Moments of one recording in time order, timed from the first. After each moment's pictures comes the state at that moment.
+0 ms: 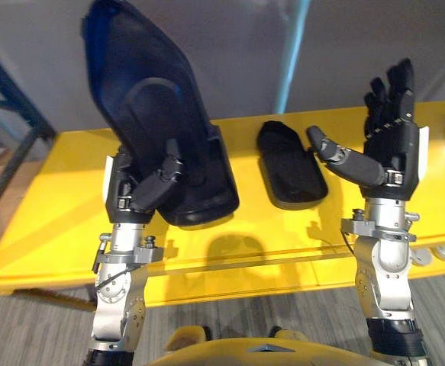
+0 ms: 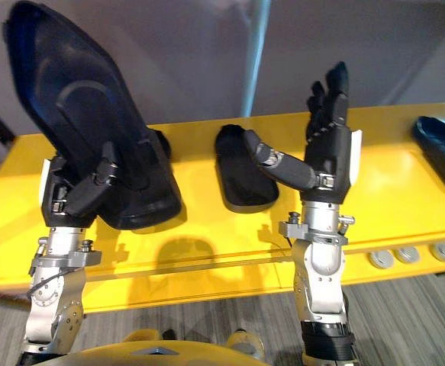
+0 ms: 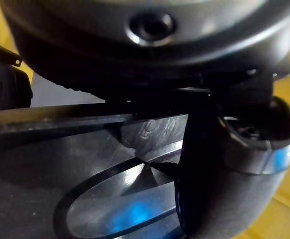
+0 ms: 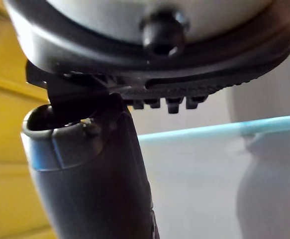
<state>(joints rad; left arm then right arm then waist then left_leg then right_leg) 0.22 0.14 -0.05 -0.32 -0.38 -0.37 -0.09 0.02 -0.20 -0.11 -0.25 0.33 -0.44 -0.07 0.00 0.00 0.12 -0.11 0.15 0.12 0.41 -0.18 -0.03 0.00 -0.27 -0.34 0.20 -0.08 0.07</state>
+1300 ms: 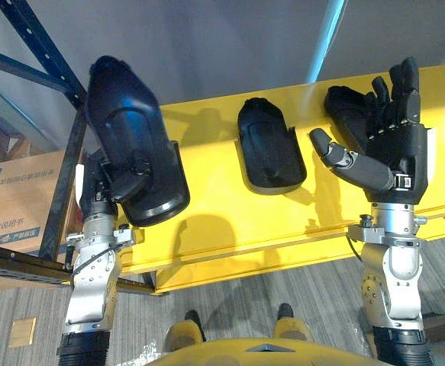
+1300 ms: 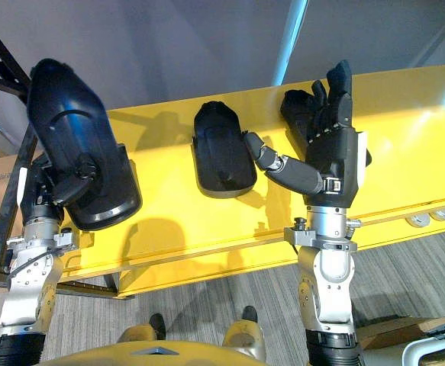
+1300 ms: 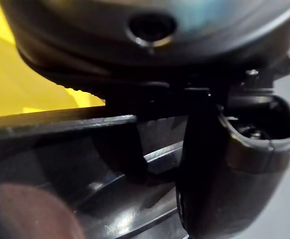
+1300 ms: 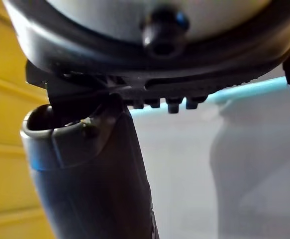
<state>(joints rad) 0.10 0.25 0.17 -0.18 -0.15 -0.03 0.18 0.07 -0.23 -0.11 -0.34 0.32 -0.38 0.01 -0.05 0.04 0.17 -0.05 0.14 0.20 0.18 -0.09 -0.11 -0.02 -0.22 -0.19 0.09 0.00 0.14</state>
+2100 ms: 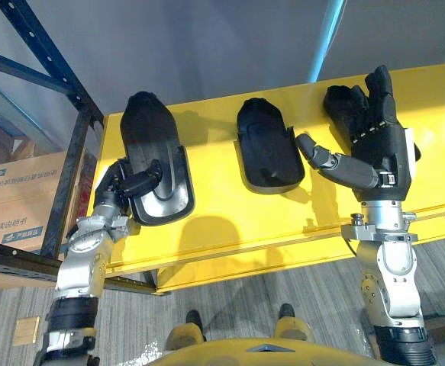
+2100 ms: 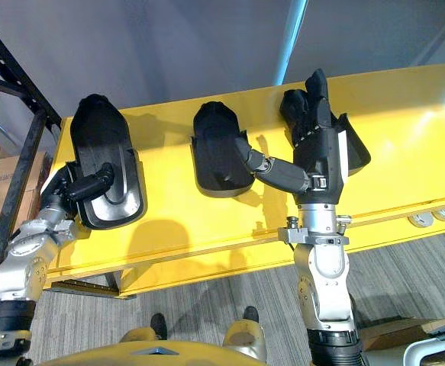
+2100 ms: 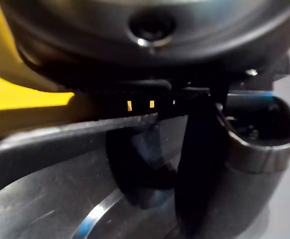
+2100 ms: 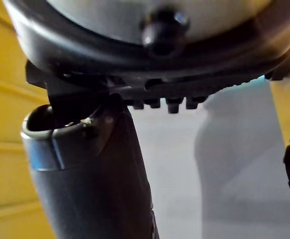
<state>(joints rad) -0.13 0.42 0.17 0.14 -0.34 0.20 -0.05 0.05 -0.28 -0.06 -0.34 0.32 -0.31 0.00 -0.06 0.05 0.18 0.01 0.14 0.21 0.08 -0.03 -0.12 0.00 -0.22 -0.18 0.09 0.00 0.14</state>
